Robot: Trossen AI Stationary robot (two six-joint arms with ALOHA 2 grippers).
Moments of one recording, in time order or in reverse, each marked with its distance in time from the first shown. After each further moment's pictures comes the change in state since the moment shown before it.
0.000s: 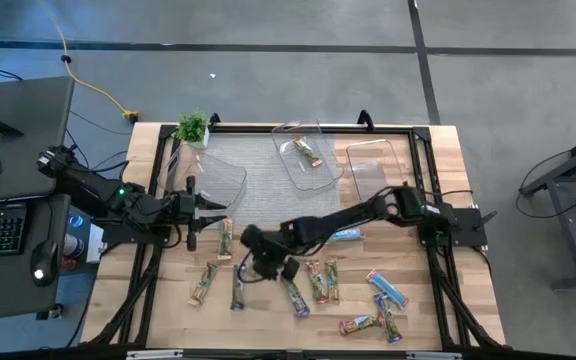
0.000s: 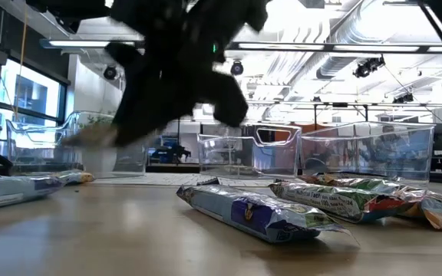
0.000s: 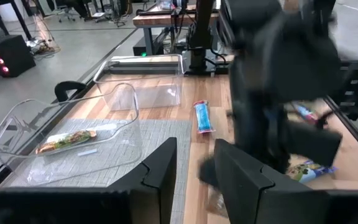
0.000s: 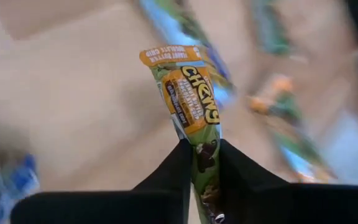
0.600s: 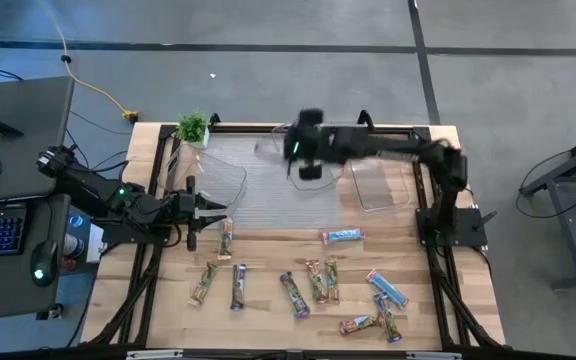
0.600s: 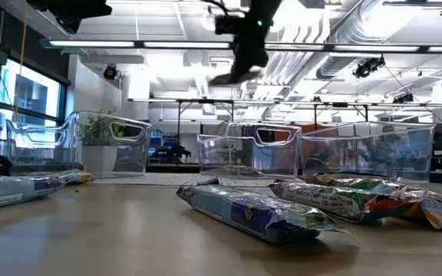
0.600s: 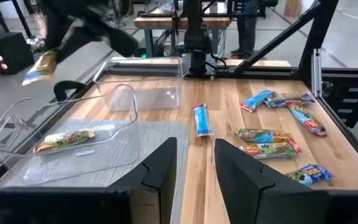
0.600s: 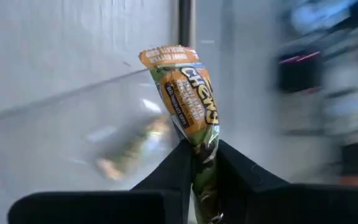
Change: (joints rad) left arm 0.000 0.000 0.000 0.013 -0.001 -0.020; right arm -0.440 -0.384 0.002 -0.452 0.462 0.378
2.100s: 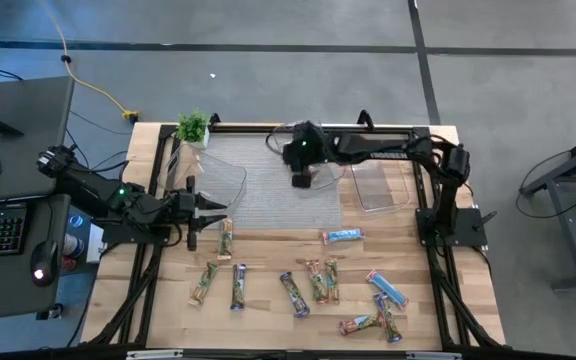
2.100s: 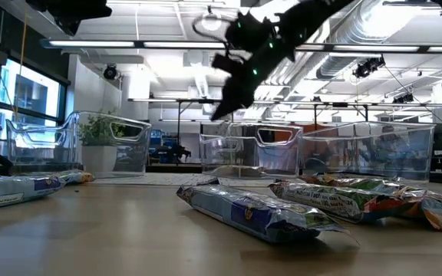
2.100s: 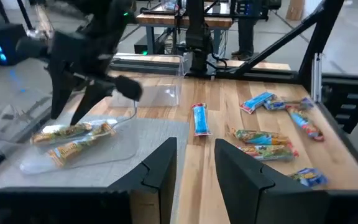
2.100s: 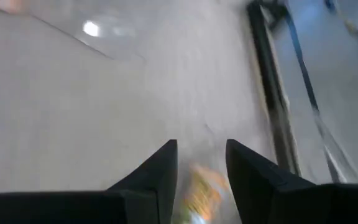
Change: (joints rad) left arm 0.000 0.000 0.000 -0.006 -0.005 -0.056; right arm -0.094 -0.001 -0.413 0.645 -0.445 -0.013
